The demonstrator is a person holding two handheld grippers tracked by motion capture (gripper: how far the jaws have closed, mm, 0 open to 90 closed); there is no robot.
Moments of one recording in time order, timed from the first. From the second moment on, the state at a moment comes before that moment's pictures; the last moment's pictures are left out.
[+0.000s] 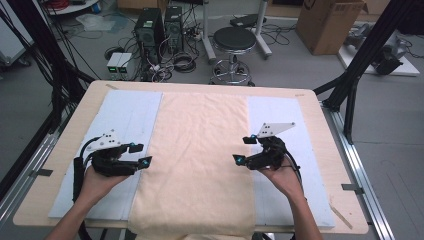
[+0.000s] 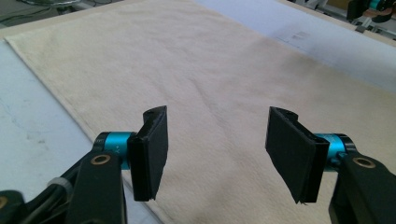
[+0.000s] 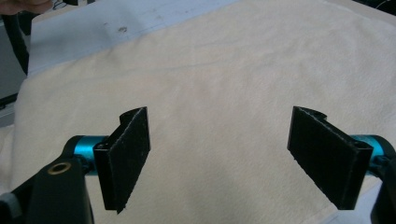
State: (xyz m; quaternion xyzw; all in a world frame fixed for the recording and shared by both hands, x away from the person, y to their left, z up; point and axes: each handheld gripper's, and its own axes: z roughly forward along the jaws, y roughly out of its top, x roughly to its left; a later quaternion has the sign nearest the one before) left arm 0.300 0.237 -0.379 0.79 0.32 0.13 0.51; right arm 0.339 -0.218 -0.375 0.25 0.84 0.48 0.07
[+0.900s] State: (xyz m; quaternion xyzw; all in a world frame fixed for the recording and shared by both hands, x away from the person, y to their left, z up) left arm 0.356 0.236 -0.364 0.77 0.36 0.15 0.50; right arm 0.382 -0.210 -0.370 0.26 0.85 0.45 0.07
